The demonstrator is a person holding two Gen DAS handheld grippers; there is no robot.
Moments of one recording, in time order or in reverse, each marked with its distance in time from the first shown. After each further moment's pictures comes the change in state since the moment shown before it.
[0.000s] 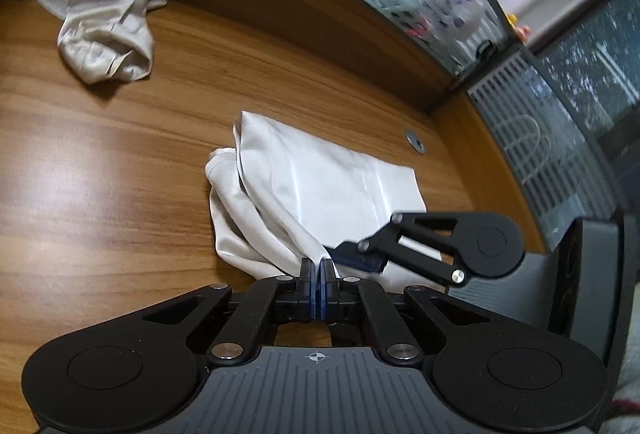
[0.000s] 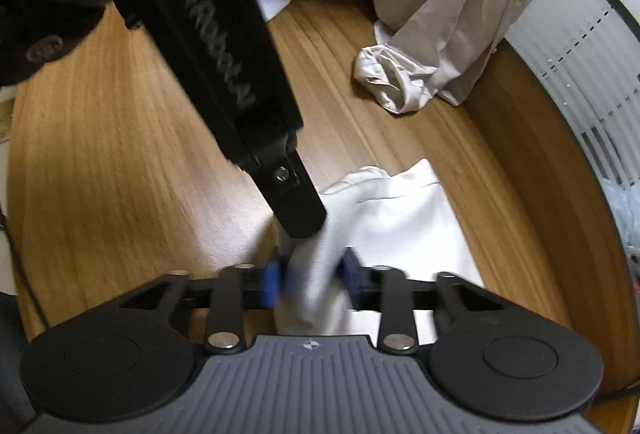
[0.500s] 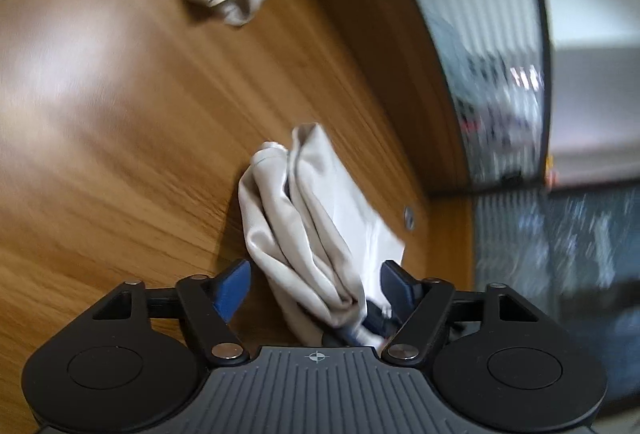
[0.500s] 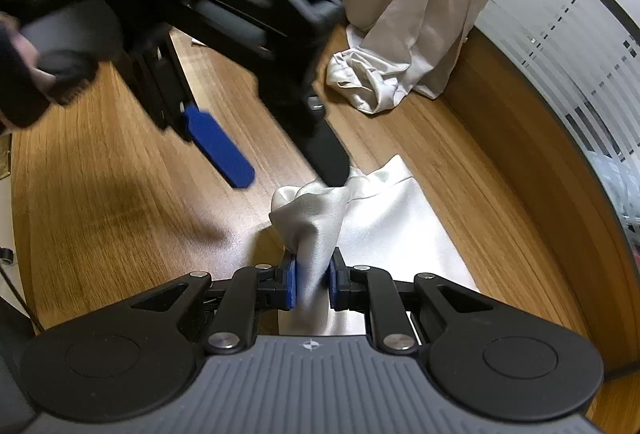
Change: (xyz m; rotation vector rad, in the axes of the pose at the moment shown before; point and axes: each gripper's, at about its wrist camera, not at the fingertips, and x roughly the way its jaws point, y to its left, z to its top) left arm 0.012 0.060 0.000 -0.579 -0.046 -0.117; right arm -0.018 -0.014 -0.006 0.101 -0.026 -0.002
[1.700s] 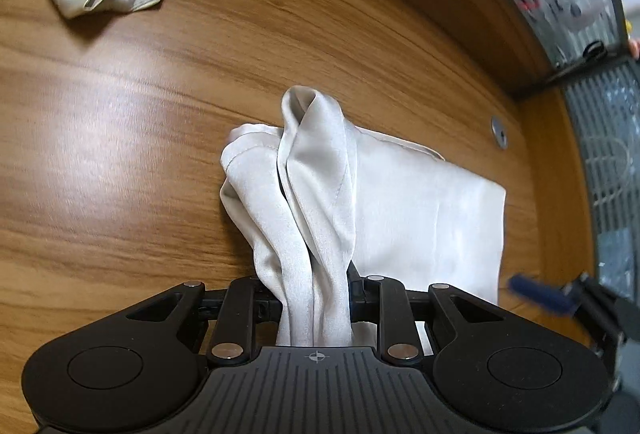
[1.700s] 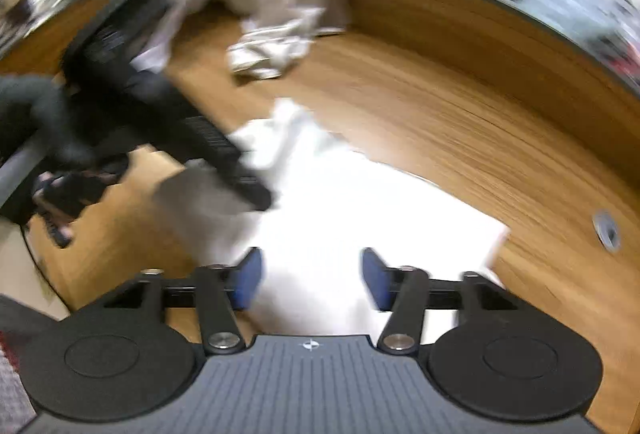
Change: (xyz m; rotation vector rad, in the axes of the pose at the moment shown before) left arm 0.093 -0.060 0.017 0.401 0.166 0.370; right arm -0.046 -0.098 -0.071 0.531 0.036 0.089
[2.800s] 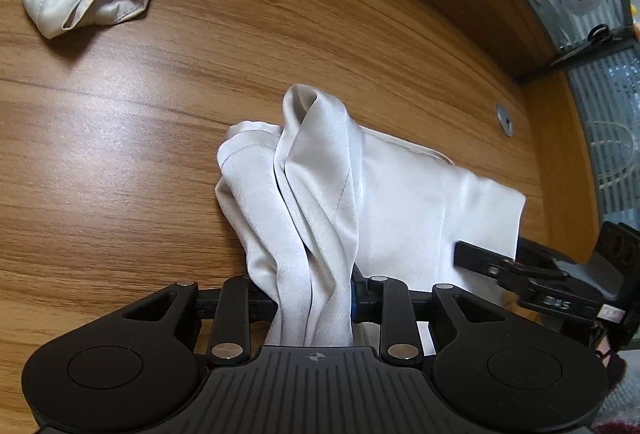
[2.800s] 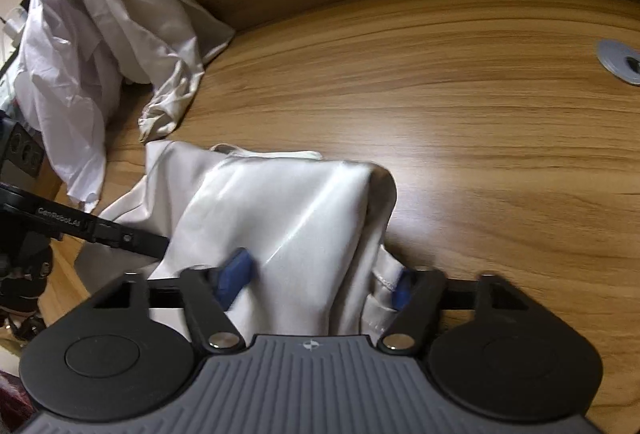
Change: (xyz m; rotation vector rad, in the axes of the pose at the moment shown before) left arm 0.003 0.007 0.018 0.010 0.056 -0.014; right arm 0.073 -0.117 -0.029 0.457 -0.023 0.217
